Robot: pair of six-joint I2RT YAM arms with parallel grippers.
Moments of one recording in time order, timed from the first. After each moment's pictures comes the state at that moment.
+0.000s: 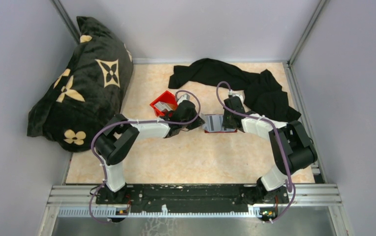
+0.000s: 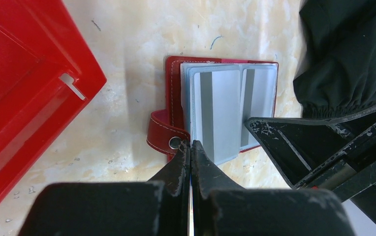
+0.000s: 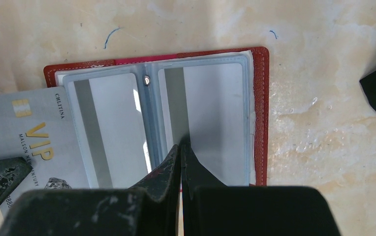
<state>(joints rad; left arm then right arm) -0.81 1.88 1.04 0.22 -0.11 -1.01 0.41 1.58 0.82 -0.16 0.15 0.46</state>
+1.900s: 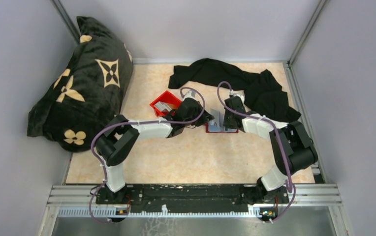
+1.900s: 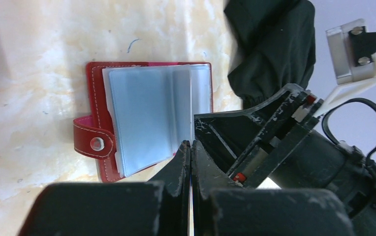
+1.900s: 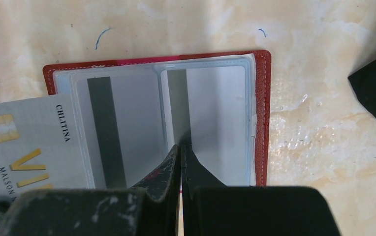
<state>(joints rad) -0.84 1.88 1.08 0.33 -0.05 -1.05 0.41 1.58 0.82 -0.17 0.17 0.46</state>
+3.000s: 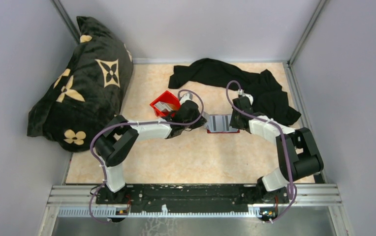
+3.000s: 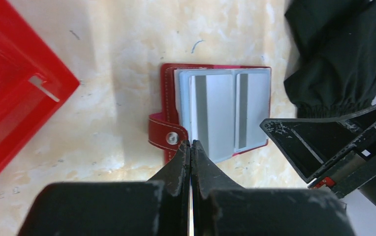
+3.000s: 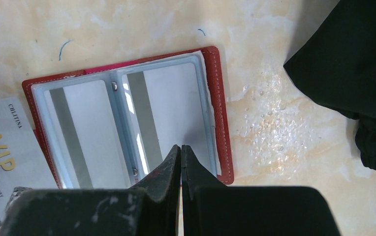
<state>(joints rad) -0.85 1.87 1.07 0.21 -0.18 -0.97 0.33 1.49 0.77 -0.19 0.17 0.47</state>
